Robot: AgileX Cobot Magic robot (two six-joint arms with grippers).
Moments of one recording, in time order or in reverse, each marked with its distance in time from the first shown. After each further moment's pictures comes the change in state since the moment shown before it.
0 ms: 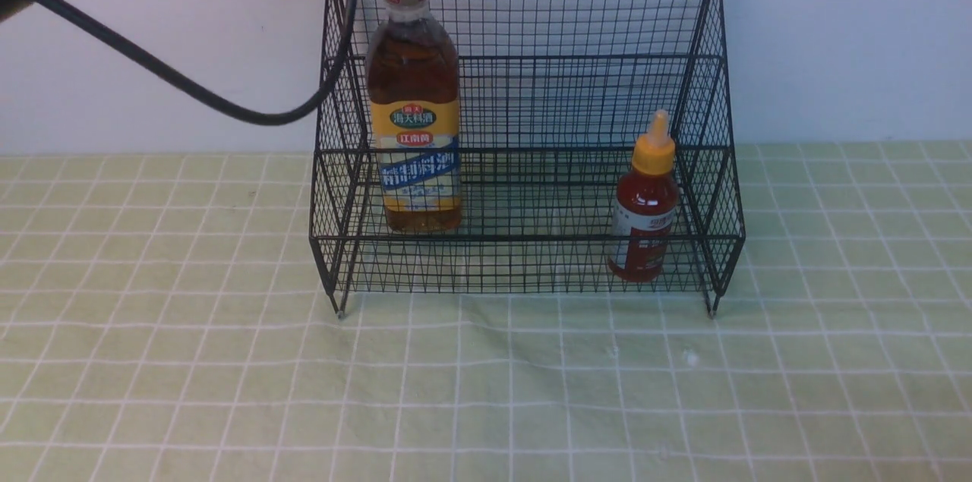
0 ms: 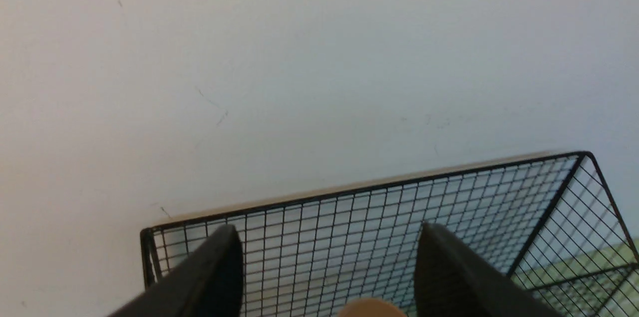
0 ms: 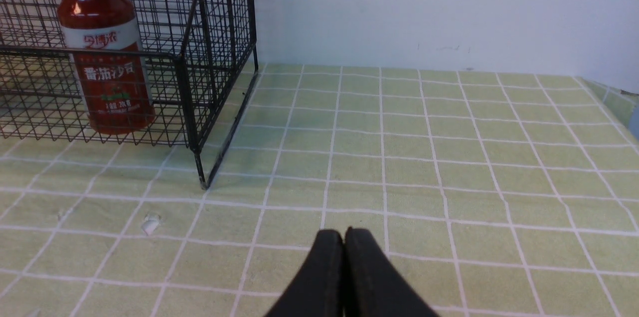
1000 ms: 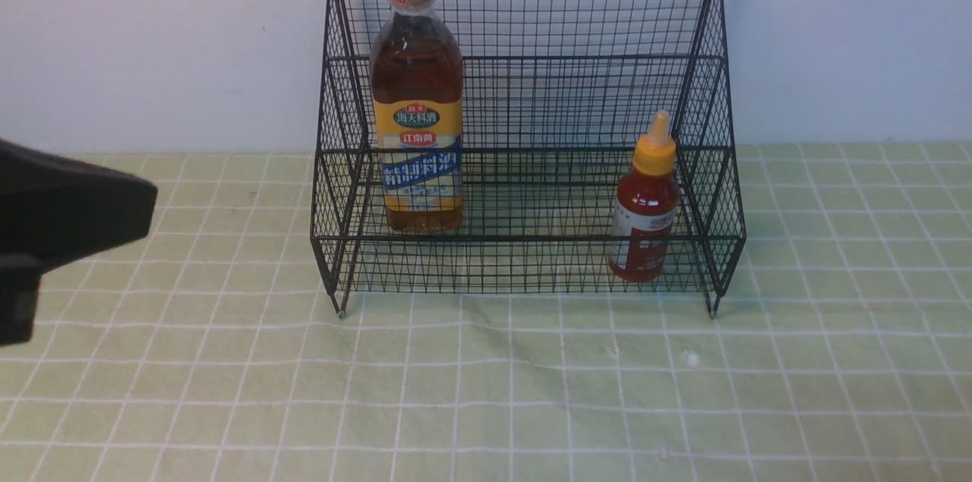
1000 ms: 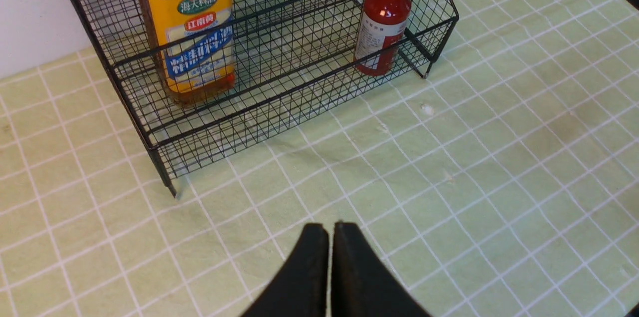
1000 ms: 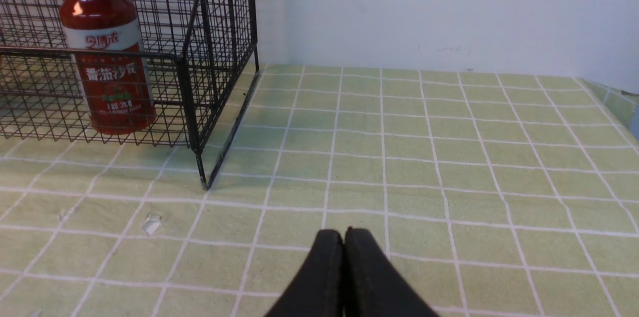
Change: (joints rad) right arm 0.000 0.000 0.000 -0.001 0.000 0.000; left arm 0.000 -0.751 0.331 -0.029 0.812 0.027
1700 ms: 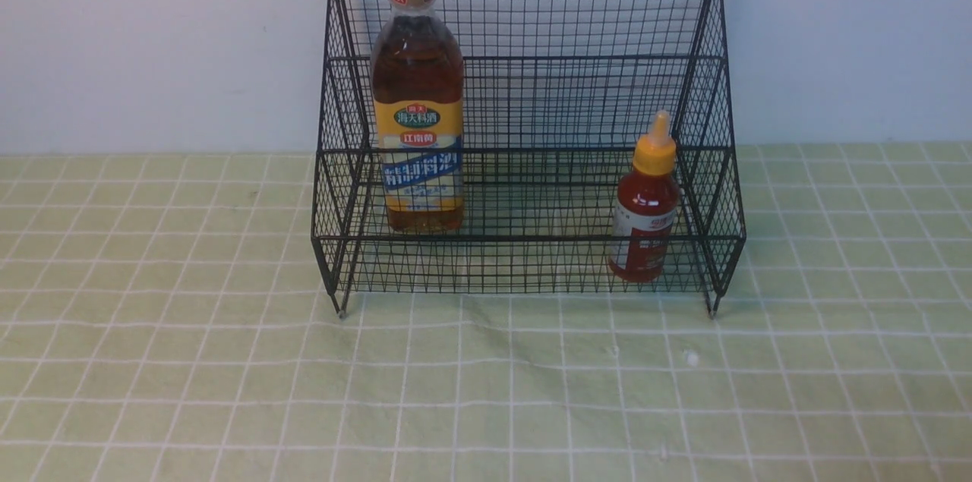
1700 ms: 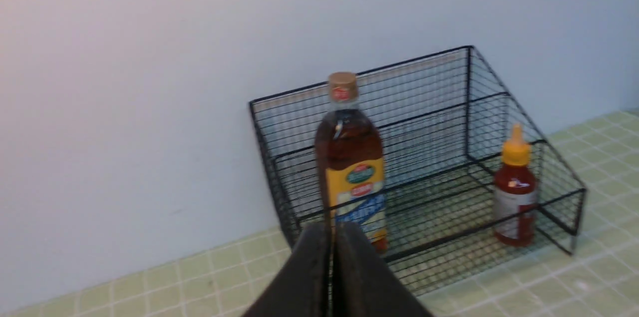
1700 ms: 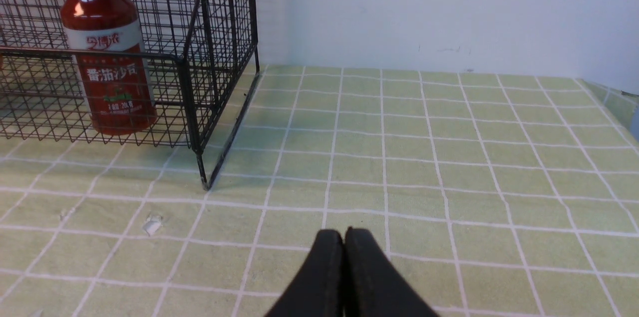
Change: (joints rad) right arm 0.000 0.000 0.000 0.000 0.000 0.000; left arm 0.038 -0.516 0.355 0.295 -0.387 -0.111
